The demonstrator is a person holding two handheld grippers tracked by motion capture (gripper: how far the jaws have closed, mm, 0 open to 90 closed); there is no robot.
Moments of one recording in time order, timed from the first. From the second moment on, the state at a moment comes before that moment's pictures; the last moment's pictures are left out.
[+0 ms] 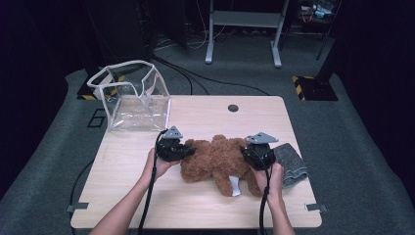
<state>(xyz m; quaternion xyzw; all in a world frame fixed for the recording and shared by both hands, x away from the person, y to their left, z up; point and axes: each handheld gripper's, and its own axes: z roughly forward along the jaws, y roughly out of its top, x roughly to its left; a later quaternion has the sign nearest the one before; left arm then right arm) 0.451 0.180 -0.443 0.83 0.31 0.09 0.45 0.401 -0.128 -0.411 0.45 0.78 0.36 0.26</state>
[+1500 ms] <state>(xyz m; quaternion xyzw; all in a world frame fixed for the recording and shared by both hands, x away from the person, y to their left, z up) 0.375 0.204 -0.514 0.84 0.33 0.14 0.42 0.406 -0.232 -0.474 0.58 0.73 0.27 0.24</state>
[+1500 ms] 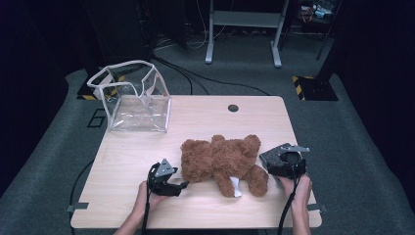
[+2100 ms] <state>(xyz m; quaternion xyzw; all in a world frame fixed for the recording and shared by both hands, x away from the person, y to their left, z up) 0.379 0.192 -0.526 0.83 0.31 0.13 0.44 0.425 -0.244 -0.506 0.63 0.72 0.22 0.21</state>
